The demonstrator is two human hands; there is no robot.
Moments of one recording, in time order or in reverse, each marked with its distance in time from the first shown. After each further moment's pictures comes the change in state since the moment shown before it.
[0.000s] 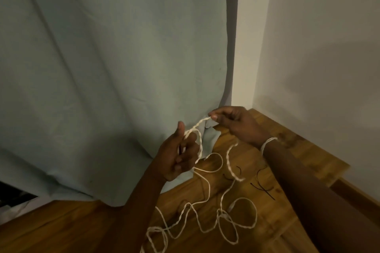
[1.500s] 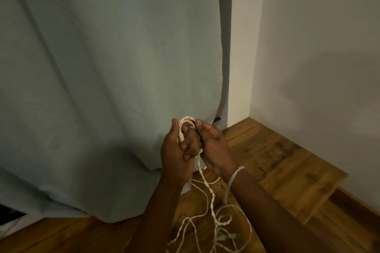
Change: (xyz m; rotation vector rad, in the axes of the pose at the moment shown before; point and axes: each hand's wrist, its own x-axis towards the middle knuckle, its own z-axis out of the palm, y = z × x) left_hand 0.037 0.003 0.036 0.105 0.514 0.520; right_hand -0.009 -0.034 0.079 0.742 0.198 0.154
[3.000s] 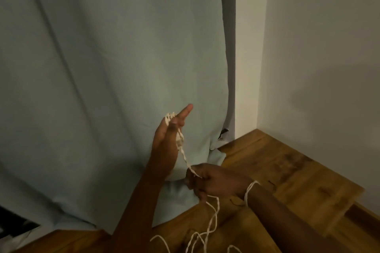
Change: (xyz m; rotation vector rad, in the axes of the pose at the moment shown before) left_hand 0.021 0.055 -0.013 0.561 -0.096 0.262; right_hand -0.013 -0.008 -0.015 -0.897 -0.774 0.206
